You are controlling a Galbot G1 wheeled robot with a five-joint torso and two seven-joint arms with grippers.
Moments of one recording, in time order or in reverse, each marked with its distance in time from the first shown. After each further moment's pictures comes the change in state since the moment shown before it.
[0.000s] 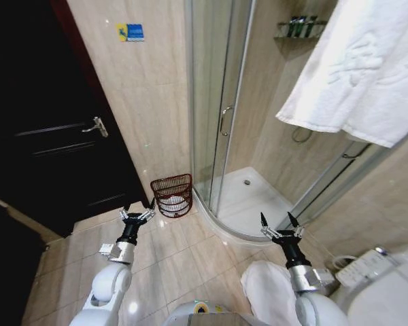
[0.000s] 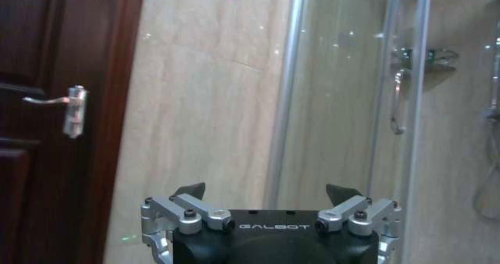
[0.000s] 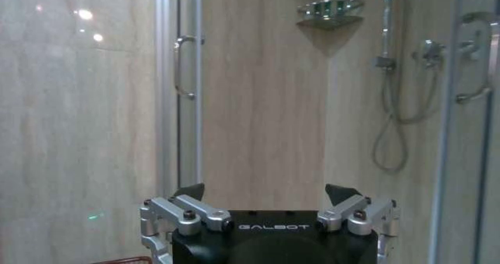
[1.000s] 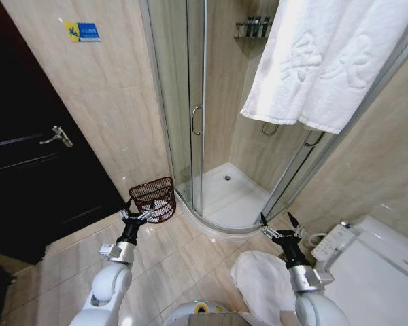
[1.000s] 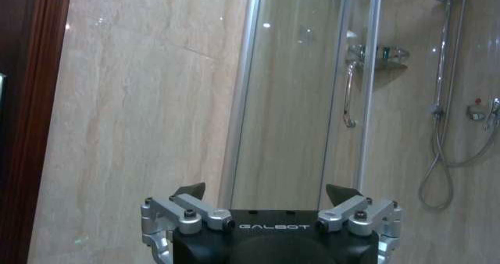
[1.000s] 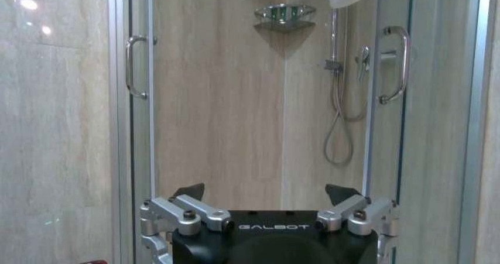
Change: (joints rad) left arm 0.000 0.000 0.000 0.000 0.000 0.000 0.000; right arm 0.000 0.000 0.000 0.000 0.000 0.000 0.000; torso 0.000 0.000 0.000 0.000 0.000
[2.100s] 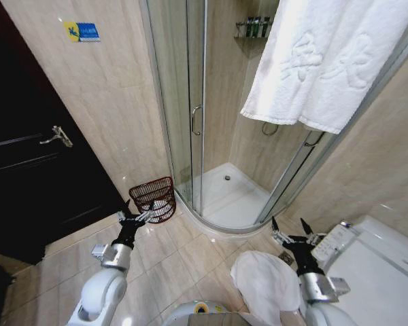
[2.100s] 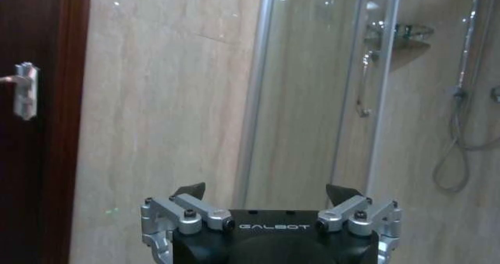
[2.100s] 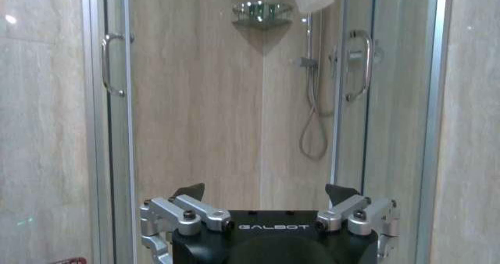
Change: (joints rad) left arm 0.134 0.068 -0.048 -0.180 -0.053 0.135 -0.120; right arm -0.118 0.000 0.031 0.059 0.049 0.035 0.057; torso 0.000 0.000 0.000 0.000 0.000
